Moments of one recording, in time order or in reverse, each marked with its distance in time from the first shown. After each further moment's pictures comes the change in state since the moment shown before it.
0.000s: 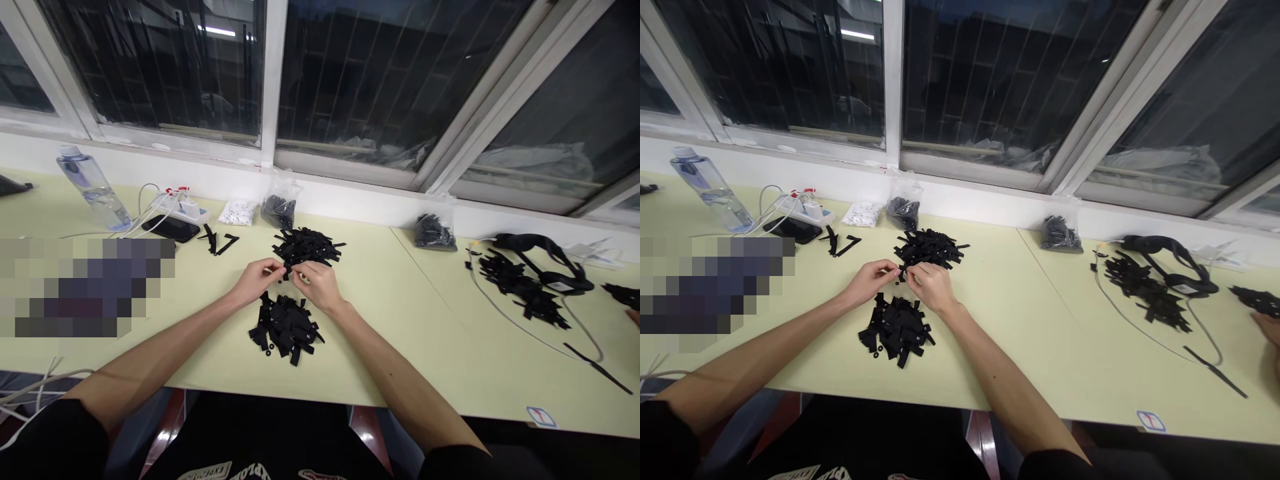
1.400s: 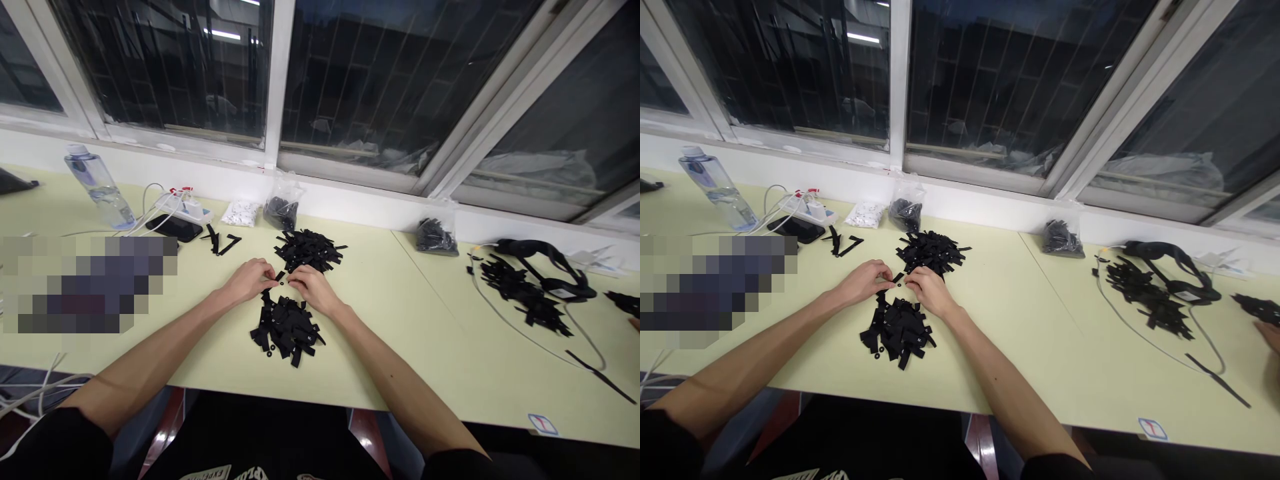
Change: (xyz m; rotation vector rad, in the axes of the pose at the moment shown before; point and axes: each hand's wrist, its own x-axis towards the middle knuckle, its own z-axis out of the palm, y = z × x) left_hand 0.004 -0.019 -0.024 0.491 -0.088 0.026; right_hand -0.002 0.007 0.010 0.212 -0.308 0.093
